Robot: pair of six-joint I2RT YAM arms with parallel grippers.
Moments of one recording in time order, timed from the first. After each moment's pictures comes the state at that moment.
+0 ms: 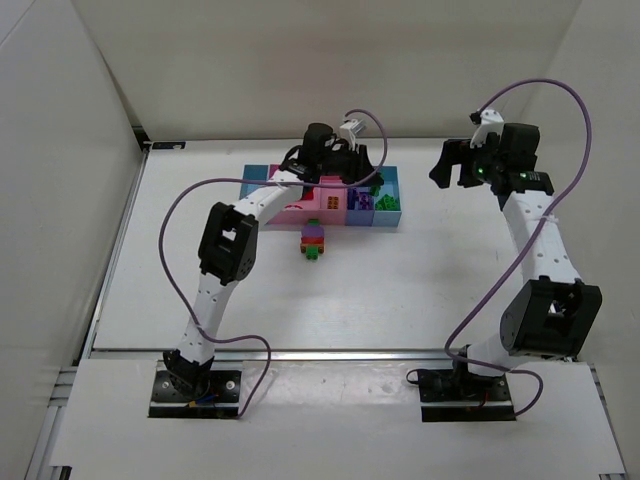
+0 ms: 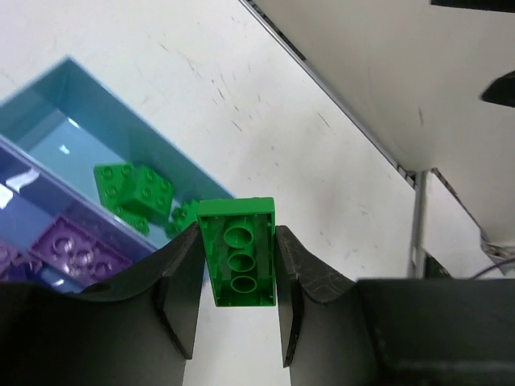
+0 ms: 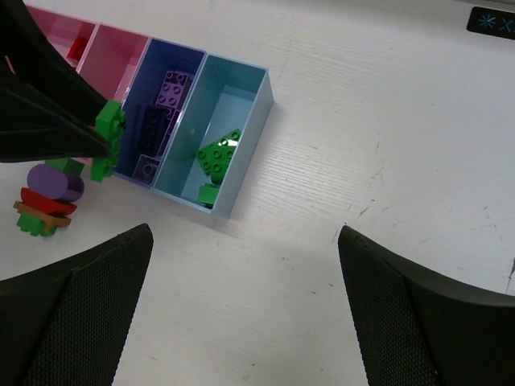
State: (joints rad) left arm -0.53 2.34 2.01 -0.02 0.76 -0.39; right arm -0.05 1.49 1.39 -0.46 -0.45 -0.10
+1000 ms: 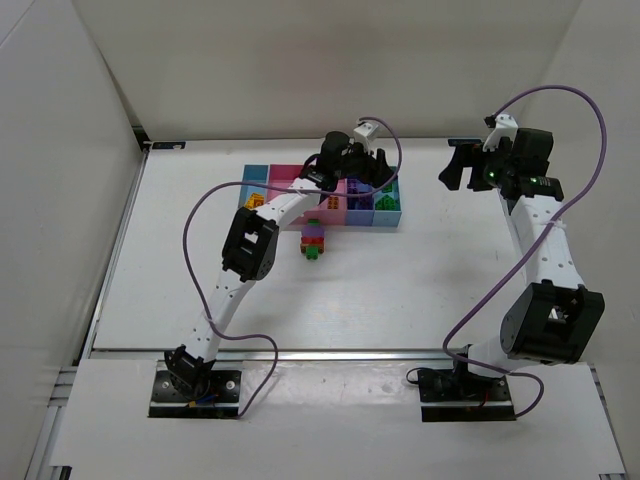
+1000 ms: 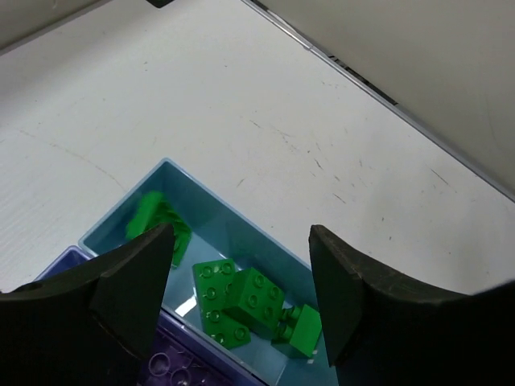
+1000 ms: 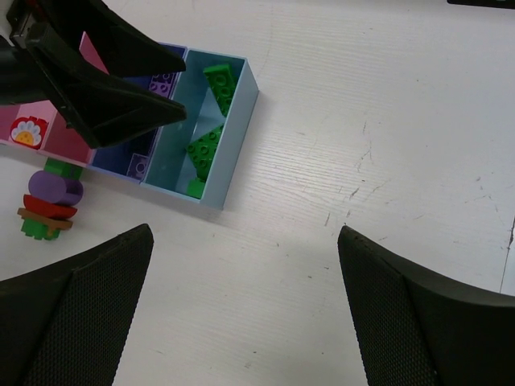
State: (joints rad) left arm -0.59 2.62 2.31 0.13 0.54 -0.24; right arm -0.14 1.46 1.36 -0.46 -0.49 -0.07
